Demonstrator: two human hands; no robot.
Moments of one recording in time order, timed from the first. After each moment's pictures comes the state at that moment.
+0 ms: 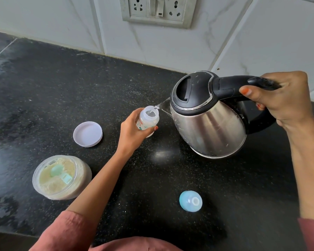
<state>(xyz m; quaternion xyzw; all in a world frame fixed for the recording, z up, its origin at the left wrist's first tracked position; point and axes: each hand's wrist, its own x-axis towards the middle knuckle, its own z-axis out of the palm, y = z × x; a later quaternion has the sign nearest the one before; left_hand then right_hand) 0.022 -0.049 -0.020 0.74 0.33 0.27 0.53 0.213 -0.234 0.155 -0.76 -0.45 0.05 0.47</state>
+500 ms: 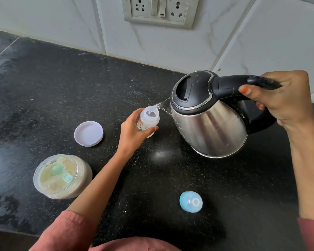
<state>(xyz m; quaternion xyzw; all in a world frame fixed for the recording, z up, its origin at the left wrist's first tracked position) 0.021 -0.048 -0.020 0.74 0.33 0.28 0.53 0.214 -0.231 0.156 -0.77 -0.44 0.04 0.46</state>
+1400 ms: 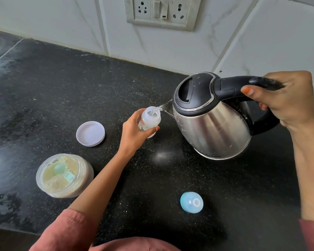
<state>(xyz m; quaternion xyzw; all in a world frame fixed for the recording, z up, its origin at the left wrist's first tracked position) 0.021 -0.049 -0.018 0.73 0.33 0.28 0.53 0.209 -0.231 0.163 -0.76 -0.44 0.04 0.48</state>
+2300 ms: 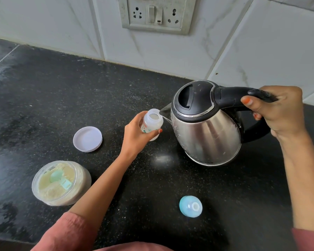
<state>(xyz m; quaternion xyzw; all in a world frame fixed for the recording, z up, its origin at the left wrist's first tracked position) 0.032 -0.053 -0.013 0.73 0.32 0.27 0.55 0.209 -0.239 0.147 -0.73 -0.41 0.07 0.54</state>
